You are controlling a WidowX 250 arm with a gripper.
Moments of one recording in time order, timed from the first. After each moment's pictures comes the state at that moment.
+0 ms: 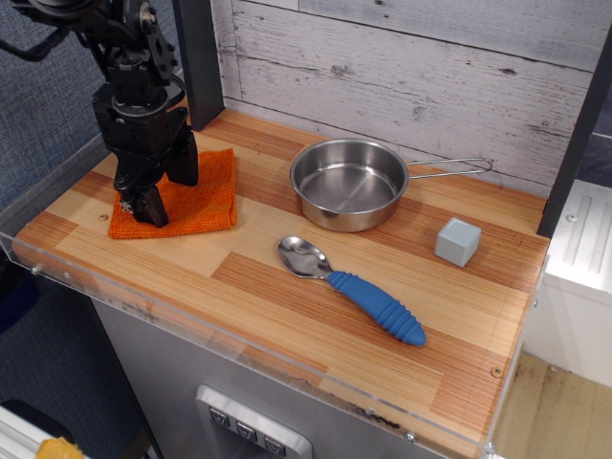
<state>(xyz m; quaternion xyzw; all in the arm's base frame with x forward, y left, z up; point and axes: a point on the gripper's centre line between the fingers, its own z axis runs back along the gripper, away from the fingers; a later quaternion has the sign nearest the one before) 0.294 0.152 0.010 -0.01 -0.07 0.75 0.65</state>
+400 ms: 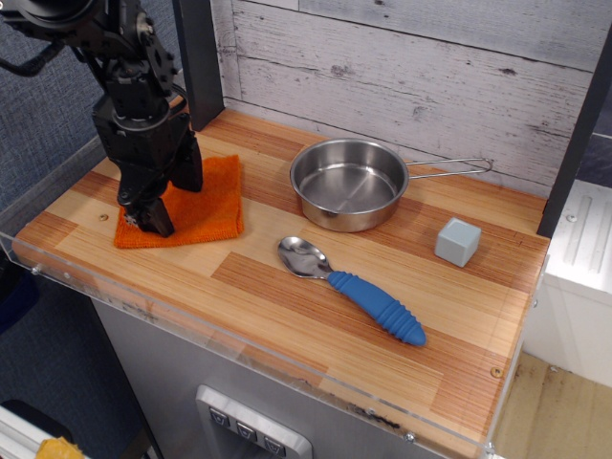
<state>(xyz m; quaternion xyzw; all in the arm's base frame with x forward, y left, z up) 0.281 0.128 0.009 -0.03 -0.07 0.75 0.66</state>
